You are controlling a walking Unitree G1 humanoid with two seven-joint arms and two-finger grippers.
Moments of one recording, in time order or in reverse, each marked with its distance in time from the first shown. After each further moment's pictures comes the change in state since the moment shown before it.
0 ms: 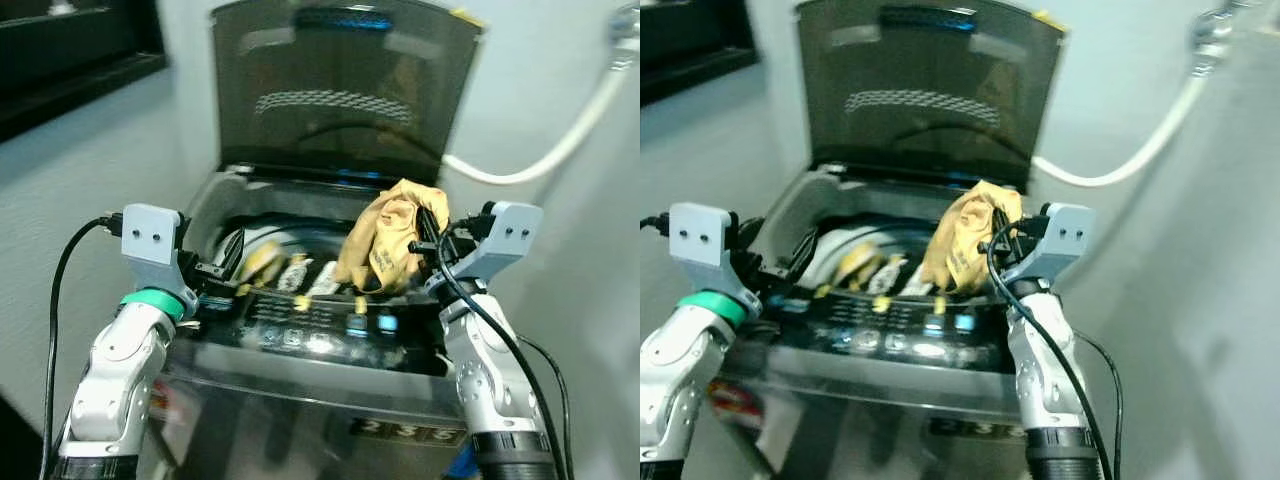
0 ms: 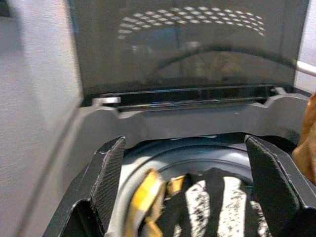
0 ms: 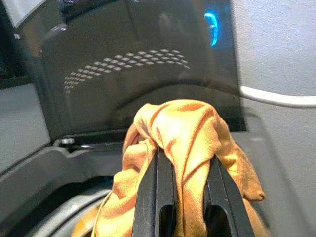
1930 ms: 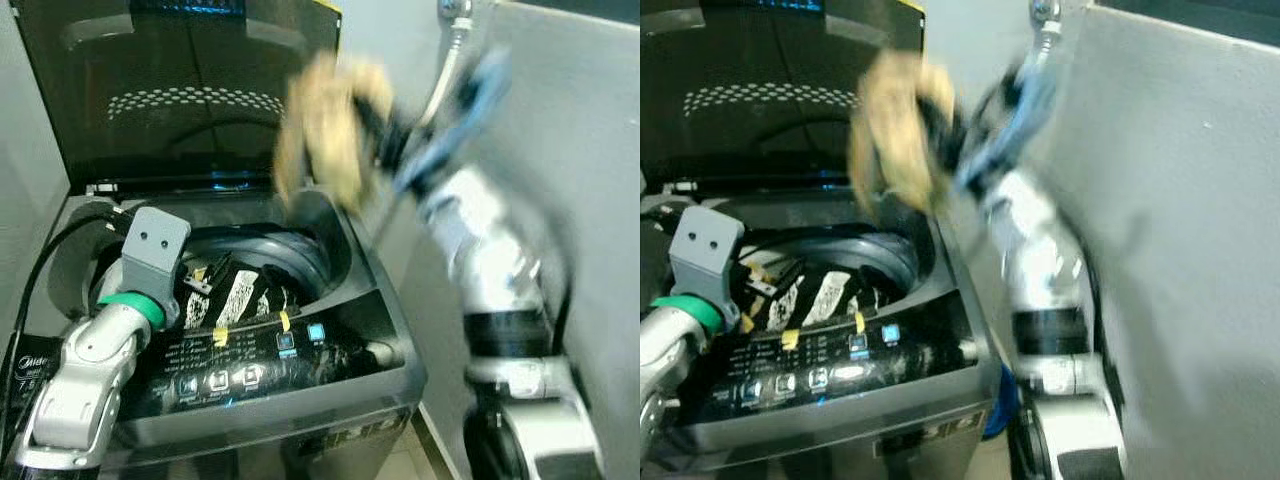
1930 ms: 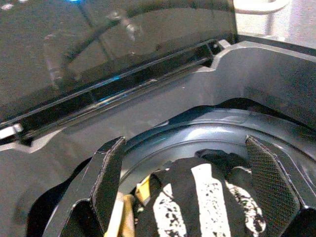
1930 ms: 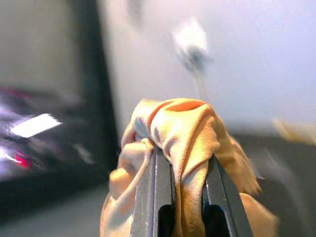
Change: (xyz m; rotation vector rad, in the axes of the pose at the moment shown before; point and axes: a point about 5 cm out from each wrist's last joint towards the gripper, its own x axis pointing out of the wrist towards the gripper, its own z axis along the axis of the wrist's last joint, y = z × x) left arm -0.011 0.012 0.005 0.252 0.162 -0.051; right arm 0.074 0.082 0.144 0.344 -0.297 0.617
